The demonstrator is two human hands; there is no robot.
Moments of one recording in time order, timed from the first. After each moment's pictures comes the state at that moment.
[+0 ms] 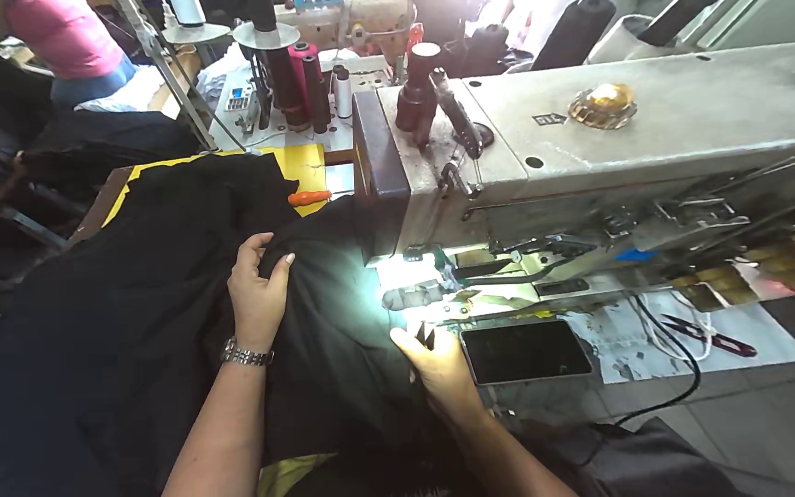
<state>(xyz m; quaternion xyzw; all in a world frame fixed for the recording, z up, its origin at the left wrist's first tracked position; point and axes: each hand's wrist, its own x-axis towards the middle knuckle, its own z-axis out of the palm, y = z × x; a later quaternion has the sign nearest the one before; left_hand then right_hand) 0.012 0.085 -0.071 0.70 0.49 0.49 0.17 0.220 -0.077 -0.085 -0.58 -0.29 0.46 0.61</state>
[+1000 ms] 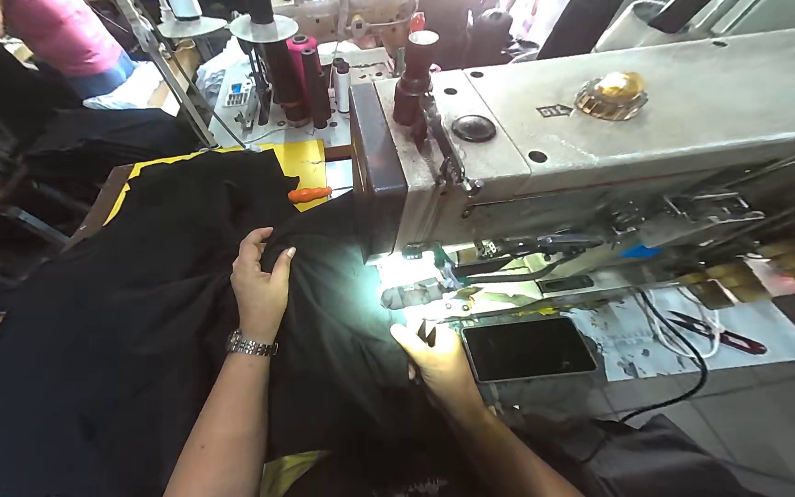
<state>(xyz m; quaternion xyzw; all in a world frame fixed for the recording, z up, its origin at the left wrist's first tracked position) 0.014 0.095 -0.080 0.70 0.50 0.49 0.13 0.221 -0.076 -0.086 -0.57 -0.29 0.46 0.61</state>
